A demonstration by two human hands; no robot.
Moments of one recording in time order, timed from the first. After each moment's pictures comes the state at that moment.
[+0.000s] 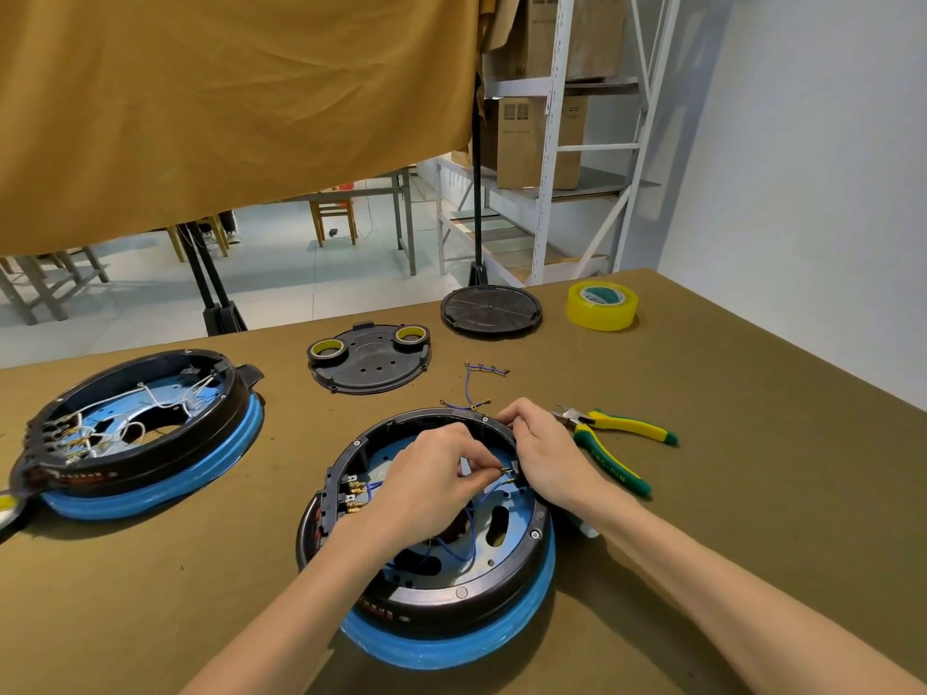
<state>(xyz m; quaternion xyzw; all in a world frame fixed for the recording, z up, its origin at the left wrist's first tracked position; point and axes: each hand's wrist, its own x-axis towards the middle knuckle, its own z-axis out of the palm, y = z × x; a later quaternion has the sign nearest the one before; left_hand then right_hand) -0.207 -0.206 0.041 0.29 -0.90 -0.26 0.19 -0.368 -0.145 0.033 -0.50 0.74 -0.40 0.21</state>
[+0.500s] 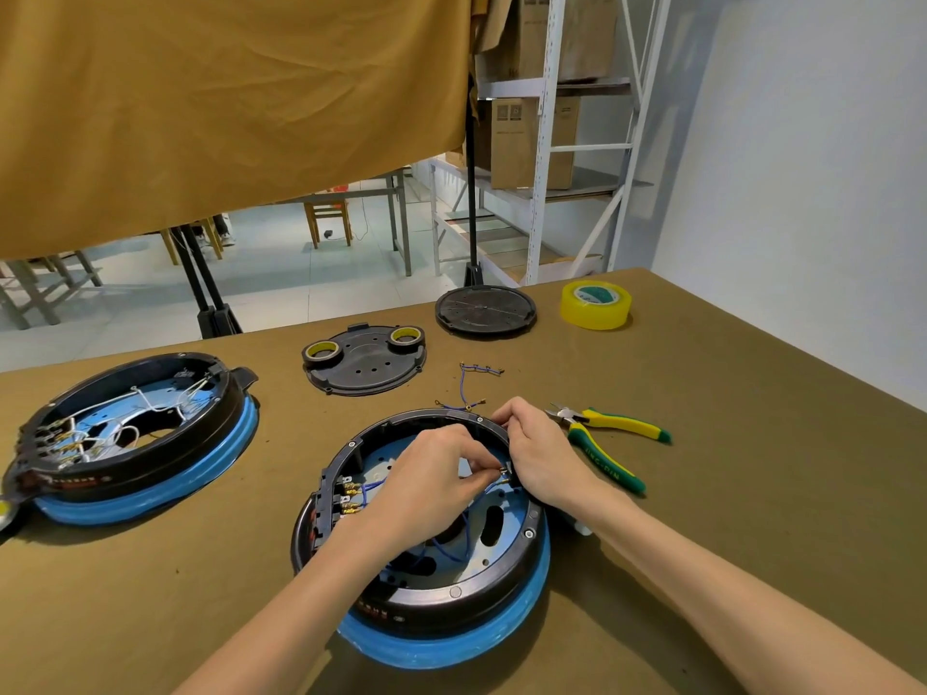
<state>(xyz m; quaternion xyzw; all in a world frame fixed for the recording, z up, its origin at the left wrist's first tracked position) -0.210 -0.204 0.040 0.28 -0.90 -0.26 0.20 -0.370 -0.145 0.032 -0.50 0.74 -0.40 0.20</state>
